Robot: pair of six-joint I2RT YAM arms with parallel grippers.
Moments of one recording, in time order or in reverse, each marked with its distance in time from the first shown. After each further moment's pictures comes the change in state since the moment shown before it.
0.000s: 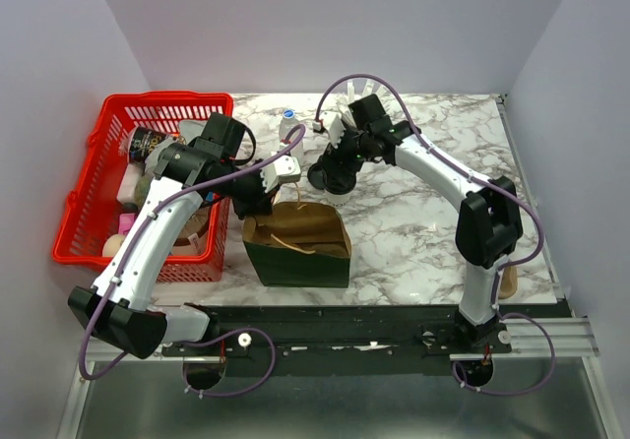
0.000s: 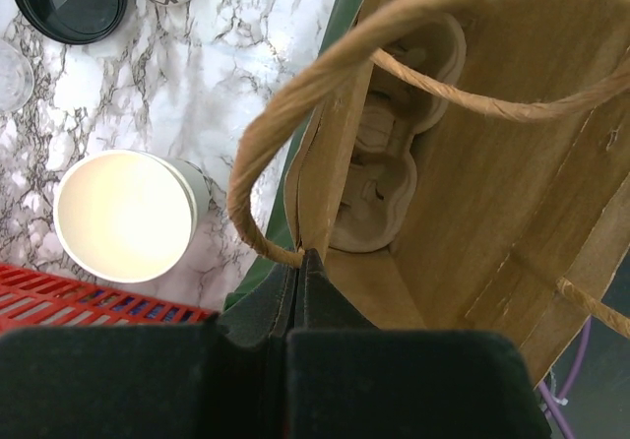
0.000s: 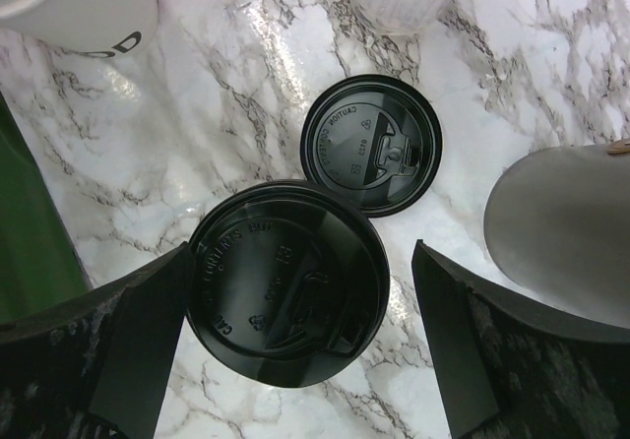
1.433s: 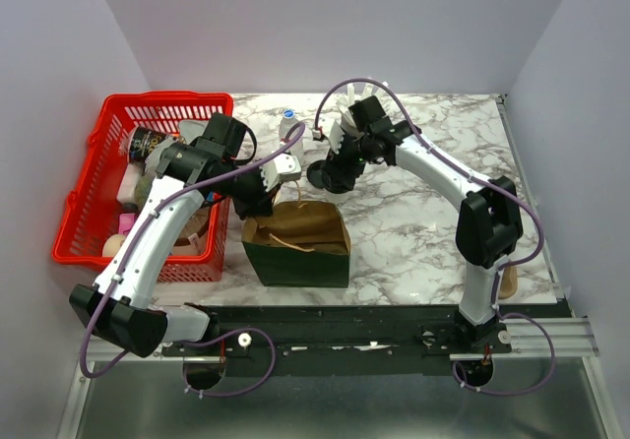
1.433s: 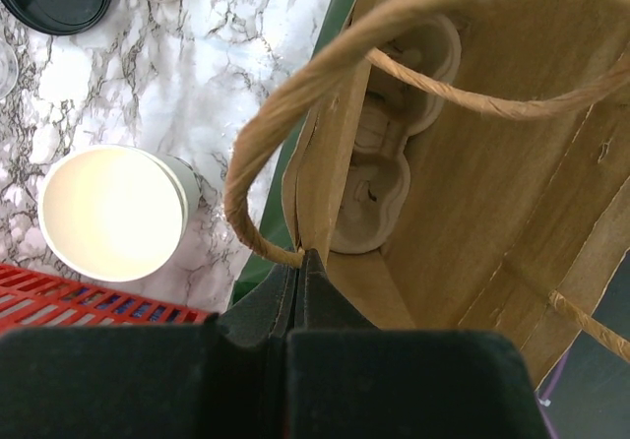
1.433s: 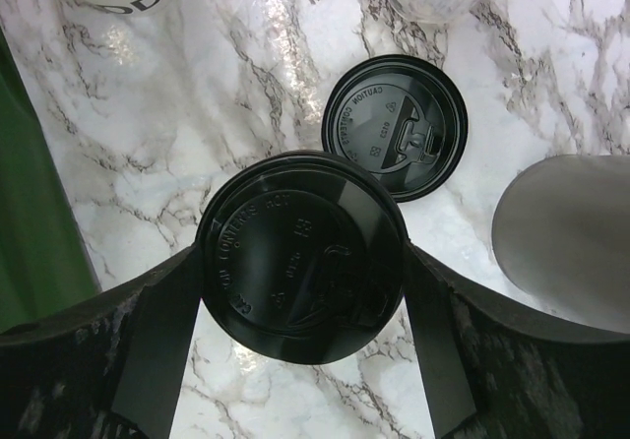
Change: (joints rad) left arm 0.000 0.008 -0.004 0.002 0.000 -0.025; right arm 0.000 0.000 0.000 -0.058 -0.033 -0.106
